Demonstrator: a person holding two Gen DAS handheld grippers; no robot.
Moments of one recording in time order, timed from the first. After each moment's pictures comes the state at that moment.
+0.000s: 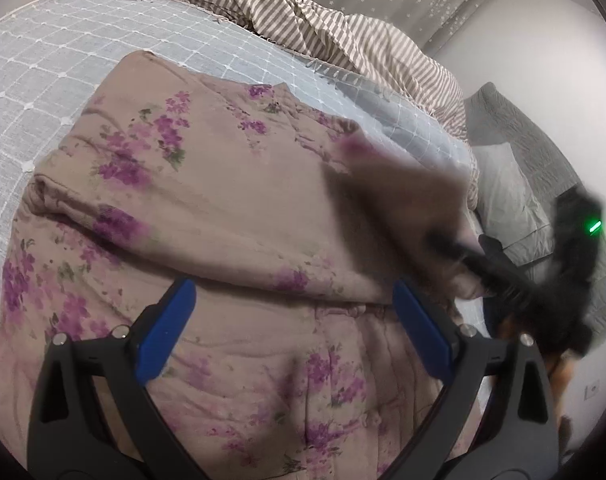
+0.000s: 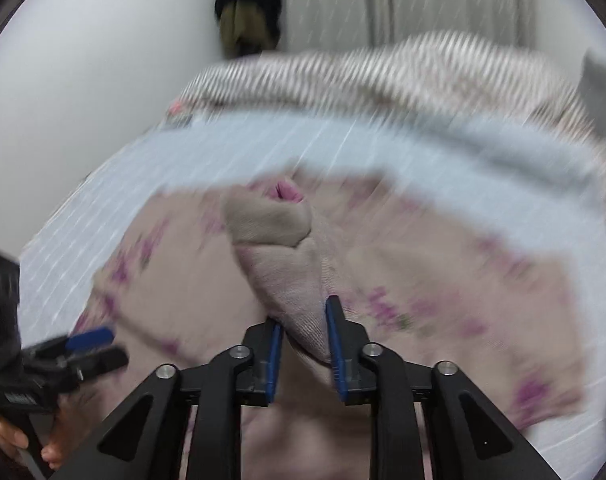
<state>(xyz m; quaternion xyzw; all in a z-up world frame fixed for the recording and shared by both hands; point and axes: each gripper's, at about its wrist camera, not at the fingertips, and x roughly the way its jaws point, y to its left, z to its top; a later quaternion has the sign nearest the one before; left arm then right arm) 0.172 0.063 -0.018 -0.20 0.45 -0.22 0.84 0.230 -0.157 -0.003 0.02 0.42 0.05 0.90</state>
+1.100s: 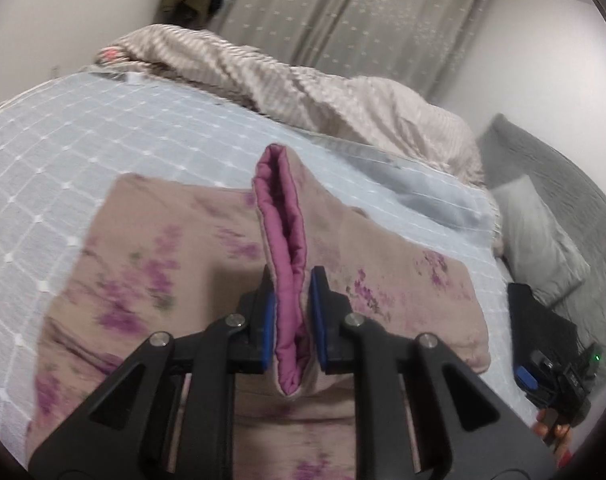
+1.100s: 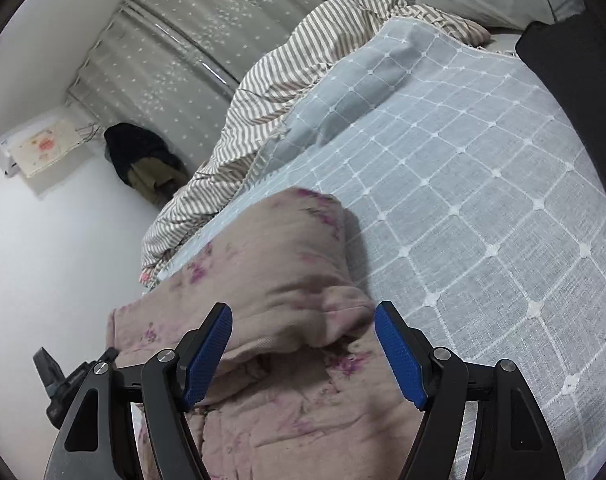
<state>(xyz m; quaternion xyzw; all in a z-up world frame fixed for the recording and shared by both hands) 0.216 0.061 0.037 -0.17 0.35 -0.14 0.91 0.083 -0.421 -0.003 0.36 0.27 -0.06 0.89</state>
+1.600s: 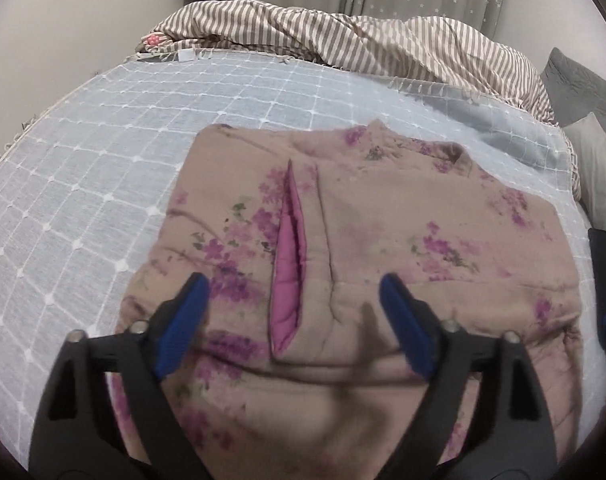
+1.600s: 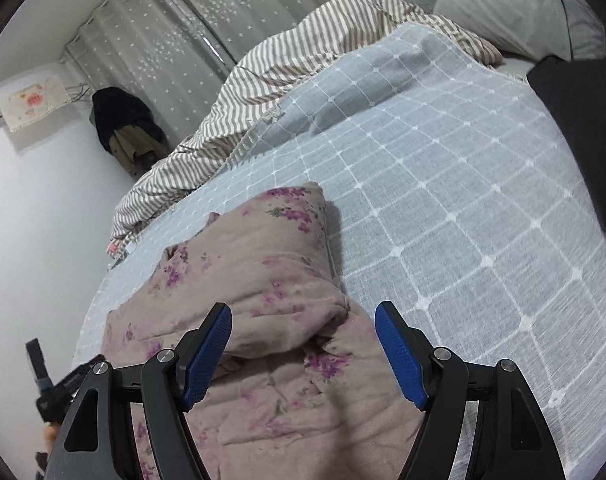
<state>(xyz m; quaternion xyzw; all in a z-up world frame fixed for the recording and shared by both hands) 0.219 0.072 0.001 -0.05 0.43 -0.05 0.90 0.099 -0.404 -0.001 0.27 0.31 -0.09 0.91</state>
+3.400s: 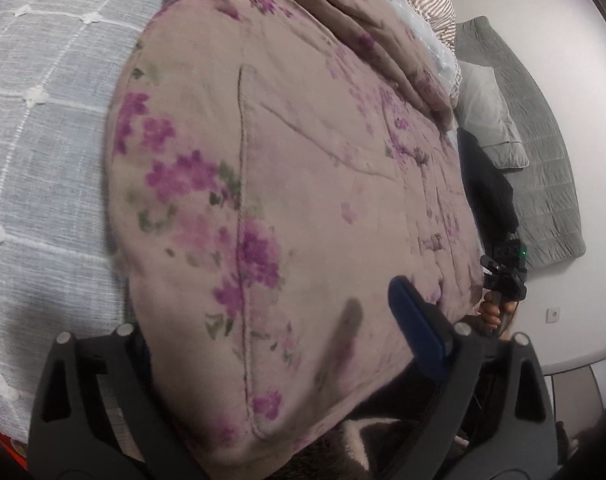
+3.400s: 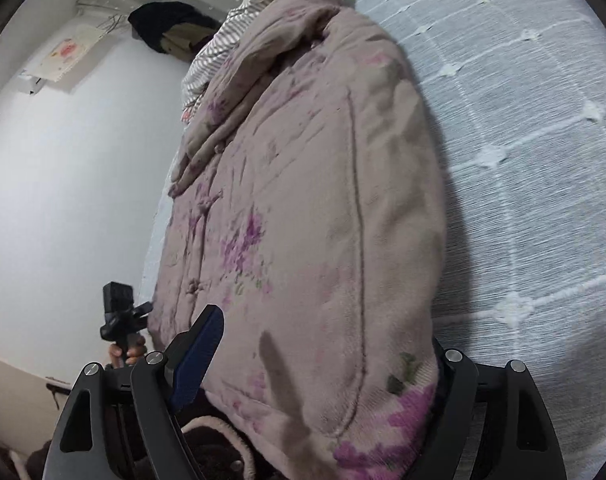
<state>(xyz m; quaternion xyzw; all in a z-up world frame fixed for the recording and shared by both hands) 0.018 0.182 -0.084 -0.19 0.60 -0.29 0.72 -0.080 -0.360 -0.088 0.37 0.48 0.14 0.78</state>
